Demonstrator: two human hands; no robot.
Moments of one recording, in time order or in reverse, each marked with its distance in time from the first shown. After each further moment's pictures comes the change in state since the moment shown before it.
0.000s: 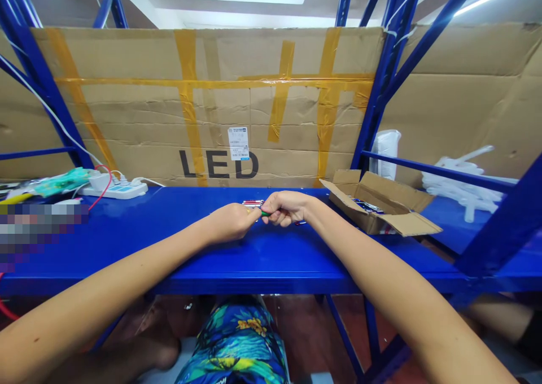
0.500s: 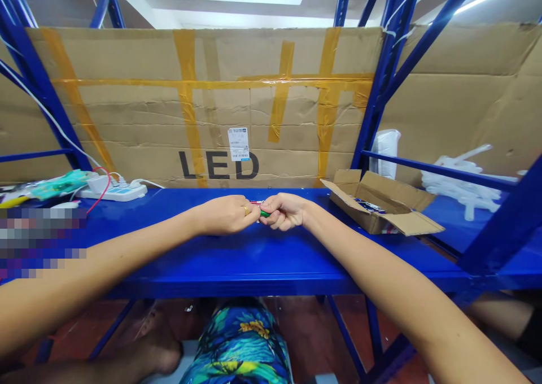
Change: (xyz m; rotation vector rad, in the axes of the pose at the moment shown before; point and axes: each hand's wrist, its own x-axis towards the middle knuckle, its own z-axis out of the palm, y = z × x) left_hand 0.000 -0.019 -0.029 0.189 0.089 0.287; right_hand 0.011 0.008 -0.005 0.234 -0.286 -0.026
